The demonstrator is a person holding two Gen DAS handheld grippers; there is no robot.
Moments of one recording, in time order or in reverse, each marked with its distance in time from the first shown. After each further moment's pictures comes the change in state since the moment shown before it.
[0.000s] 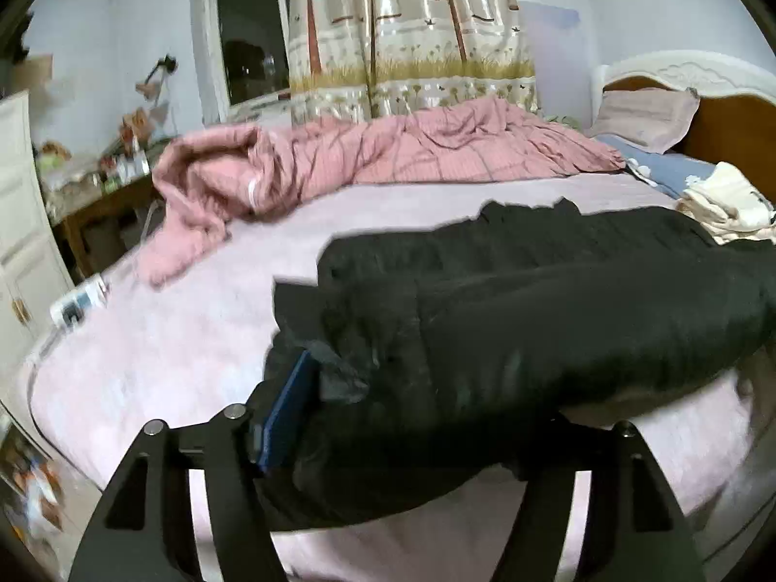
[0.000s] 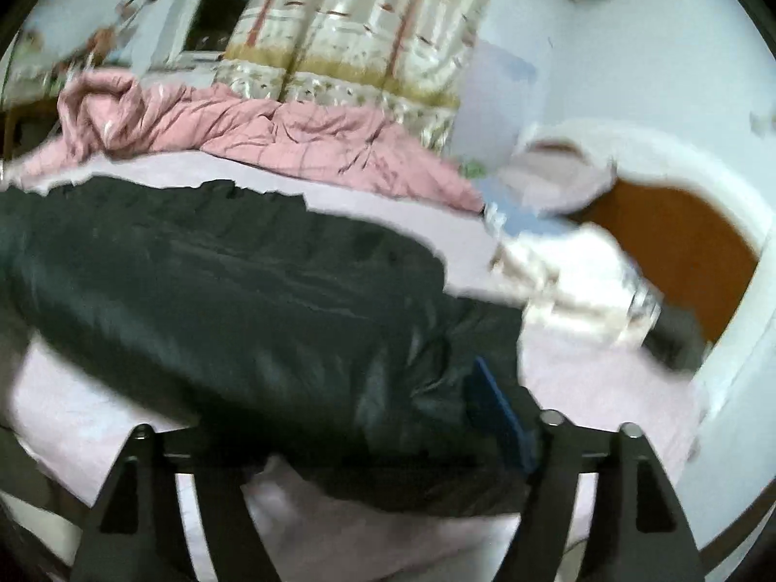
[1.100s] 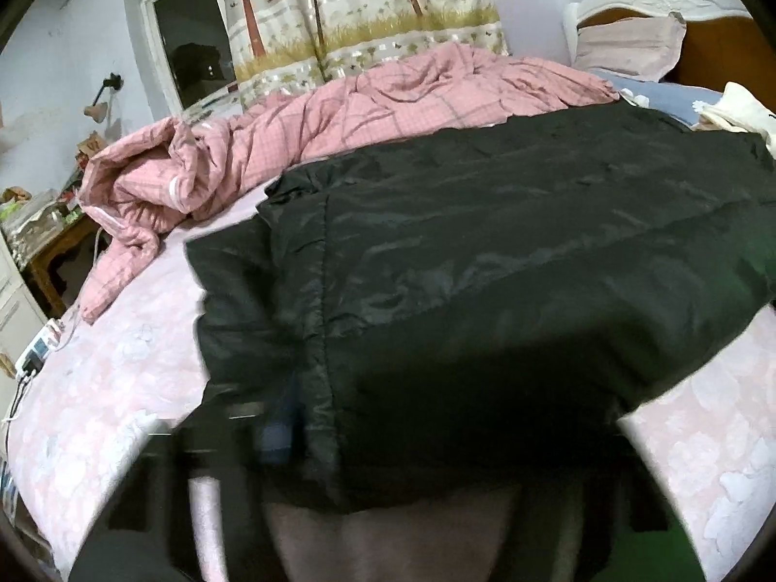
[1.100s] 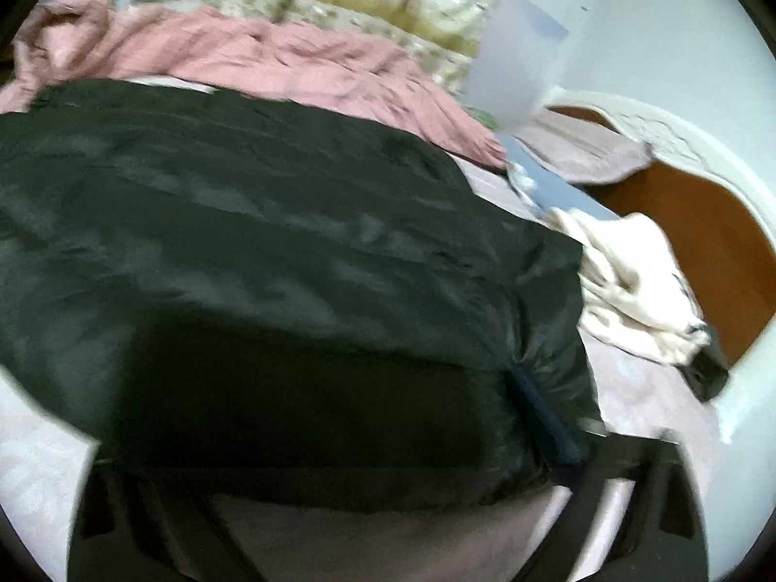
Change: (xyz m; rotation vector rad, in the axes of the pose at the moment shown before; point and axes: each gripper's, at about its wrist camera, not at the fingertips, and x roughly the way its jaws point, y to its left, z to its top) left arm 0.123 -0.066 -0.008 0.139 0.073 0.001; right arm 0.155 0.037 0.011 -0.030 0.174 0.046
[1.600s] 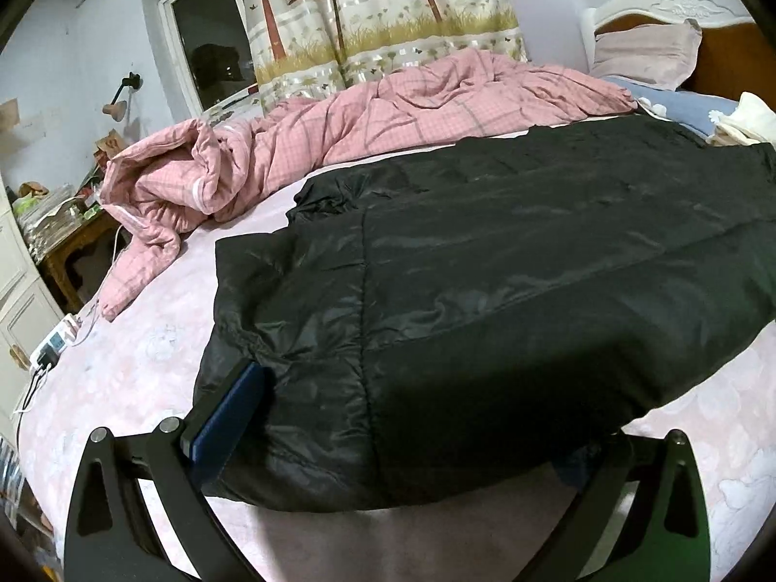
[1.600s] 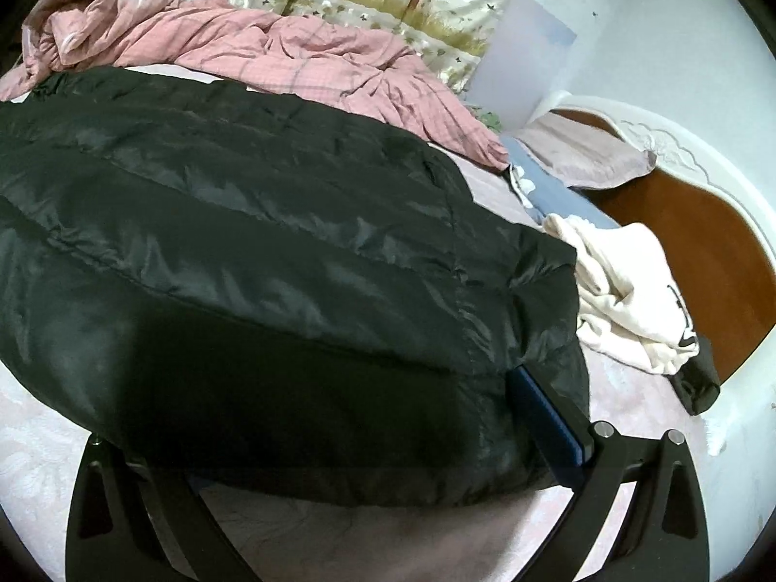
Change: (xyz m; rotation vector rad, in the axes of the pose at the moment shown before) left arm -0.002 0.010 0.005 -0.022 -0.004 0.042; right arm 0.004 -0.007 0.007 -0.023 0.049 -0.063
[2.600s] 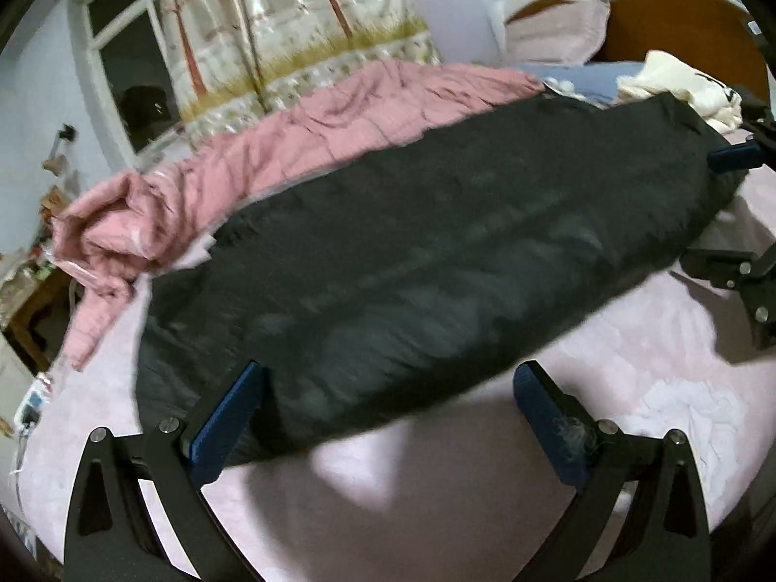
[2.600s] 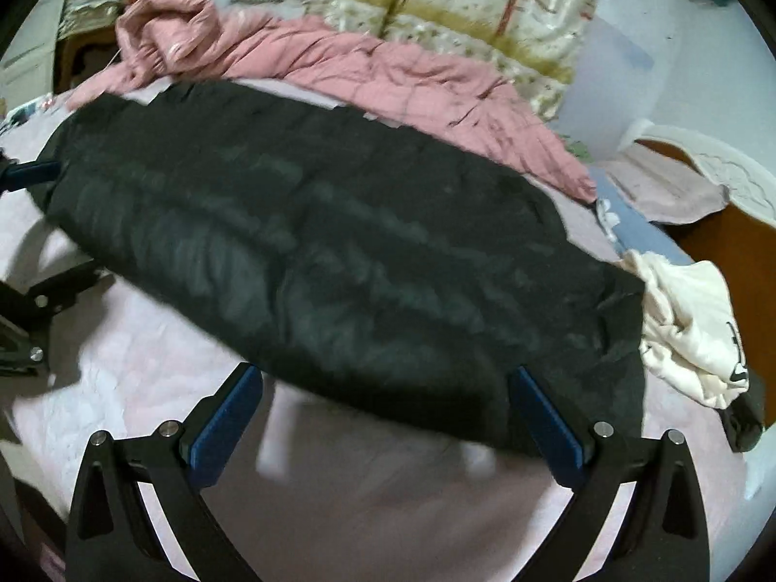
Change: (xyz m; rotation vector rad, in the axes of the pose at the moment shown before) left arm -0.044 -0.046 -0.016 0.177 -0.024 -0.169; right arm -0.058 0.035 -0.012 -0.110 -0.054 0.273
